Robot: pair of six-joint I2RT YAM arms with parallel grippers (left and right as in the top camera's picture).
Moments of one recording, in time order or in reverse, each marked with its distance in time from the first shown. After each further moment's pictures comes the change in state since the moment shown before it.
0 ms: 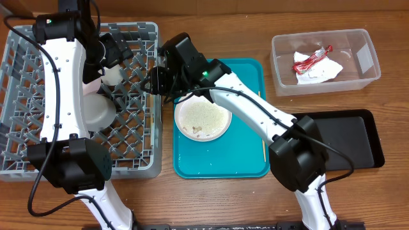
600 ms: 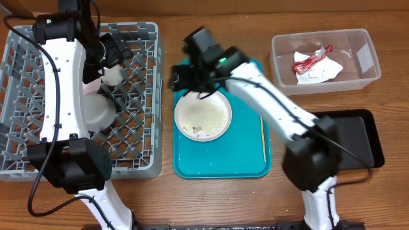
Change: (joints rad) left arm 0.000 0.000 0.000 0.000 0.000 0.000; right arm -0.101 -0.103 0.060 -0.427 0.285 -0.203
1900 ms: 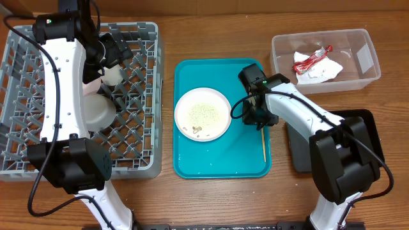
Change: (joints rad) left arm 0.000 0.000 0.000 0.000 -0.003 0.000; right arm -0.189 -0.161 -0.665 0.044 0.341 -0.055
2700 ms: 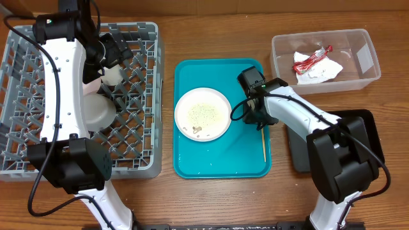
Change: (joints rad) left arm 0.000 0.000 0.000 0.000 0.000 0.000; right arm 0.003 0.010 -0.048 0.098 0.084 0.000
